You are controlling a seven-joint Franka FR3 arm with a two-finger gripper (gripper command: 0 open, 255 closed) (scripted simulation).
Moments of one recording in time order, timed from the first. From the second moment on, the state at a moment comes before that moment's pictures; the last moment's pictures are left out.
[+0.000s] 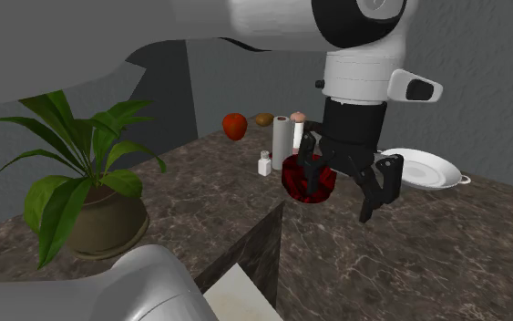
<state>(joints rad) 0.02 -0.82 -0.04 -2.40 -0.11 1.48 -0.07</state>
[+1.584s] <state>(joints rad) 0.13 -0.20 0.31 -2.14 0.07 1.79 0.37</state>
